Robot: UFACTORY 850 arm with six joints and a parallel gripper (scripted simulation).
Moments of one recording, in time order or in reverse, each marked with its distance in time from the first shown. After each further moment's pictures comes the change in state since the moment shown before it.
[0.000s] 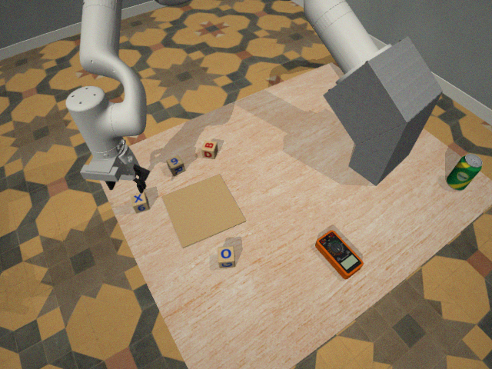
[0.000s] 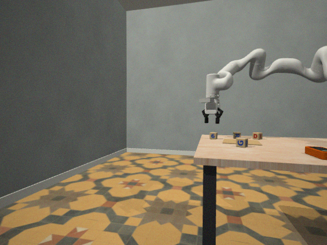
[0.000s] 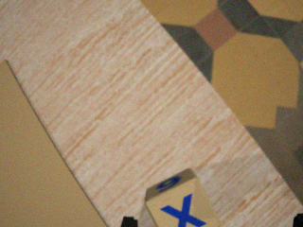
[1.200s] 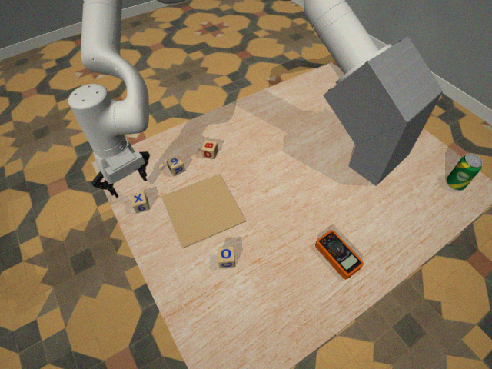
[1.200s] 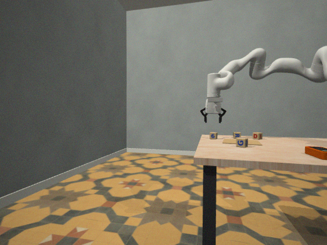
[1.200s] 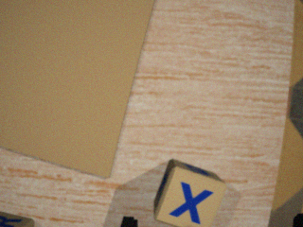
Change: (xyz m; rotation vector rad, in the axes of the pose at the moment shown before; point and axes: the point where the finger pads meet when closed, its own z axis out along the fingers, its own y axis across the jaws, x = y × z) arm -0.004 -0.006 -0.003 0.000 0.000 -0.815
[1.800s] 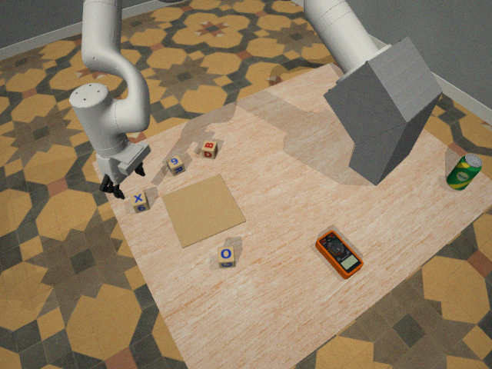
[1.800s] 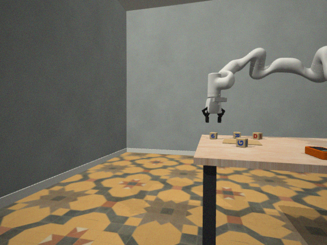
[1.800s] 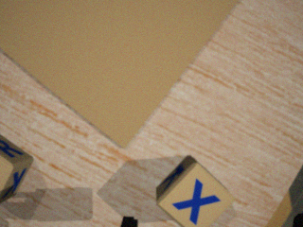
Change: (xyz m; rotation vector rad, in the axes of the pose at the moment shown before) arm 0.001 -0.003 -0.002 0.000 0.000 -0.408
